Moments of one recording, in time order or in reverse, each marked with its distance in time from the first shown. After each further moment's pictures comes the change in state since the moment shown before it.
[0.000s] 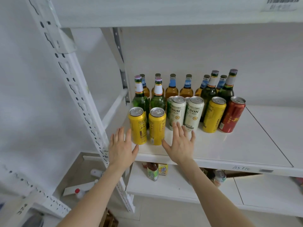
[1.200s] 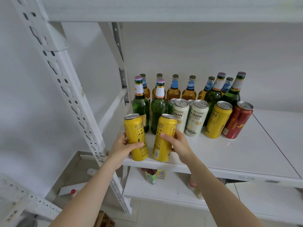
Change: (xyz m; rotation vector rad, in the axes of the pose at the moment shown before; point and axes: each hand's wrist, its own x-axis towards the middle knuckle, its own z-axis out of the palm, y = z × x) left_hand 0.040 -0.009 0.017 -1.432 -0.393 -0.447; right_hand 0.043 -0.002 -0.002 1.359 -0.428 0.402
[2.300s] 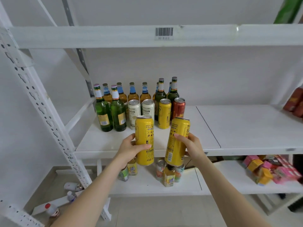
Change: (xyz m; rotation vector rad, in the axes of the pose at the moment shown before) left_hand -0.116 0.031 0.181 0.147 -0.168 0.090; right_hand -0.185 -0.034 -0.181 0.042 0.267 -0.099
